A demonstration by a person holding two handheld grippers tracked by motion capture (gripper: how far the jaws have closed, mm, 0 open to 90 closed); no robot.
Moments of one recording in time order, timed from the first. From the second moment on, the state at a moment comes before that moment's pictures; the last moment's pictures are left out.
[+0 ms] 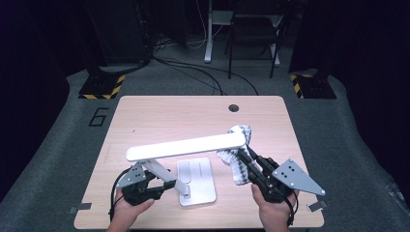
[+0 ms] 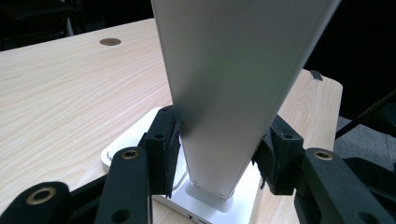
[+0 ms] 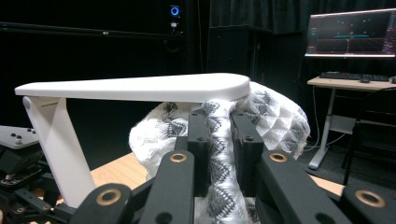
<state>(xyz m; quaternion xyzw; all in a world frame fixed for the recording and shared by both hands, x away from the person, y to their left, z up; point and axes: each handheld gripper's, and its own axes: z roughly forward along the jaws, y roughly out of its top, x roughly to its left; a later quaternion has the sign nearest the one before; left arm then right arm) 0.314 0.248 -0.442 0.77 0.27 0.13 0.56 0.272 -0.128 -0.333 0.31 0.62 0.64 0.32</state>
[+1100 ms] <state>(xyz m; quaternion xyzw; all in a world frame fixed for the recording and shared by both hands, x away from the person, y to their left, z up) 0.313 0.247 -0.442 0.77 0.27 0.13 0.56 0.272 -0.115 -0.334 0.31 0.63 0.64 0.31</state>
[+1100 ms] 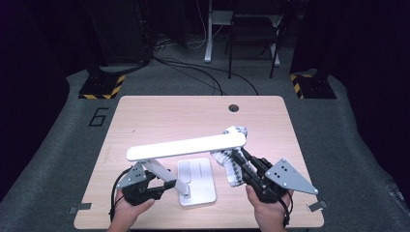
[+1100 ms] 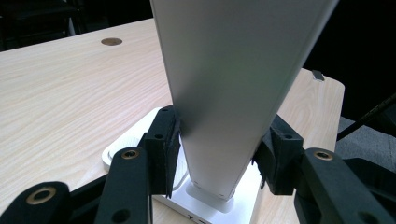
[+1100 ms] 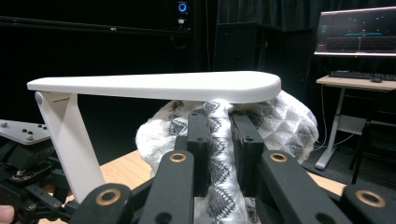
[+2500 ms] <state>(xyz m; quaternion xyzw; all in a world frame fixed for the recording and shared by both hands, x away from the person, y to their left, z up) 0.313 0.248 -0.442 0.77 0.28 0.13 0.56 0.270 -0.145 -0.294 0.30 0.61 0.65 0.34</state>
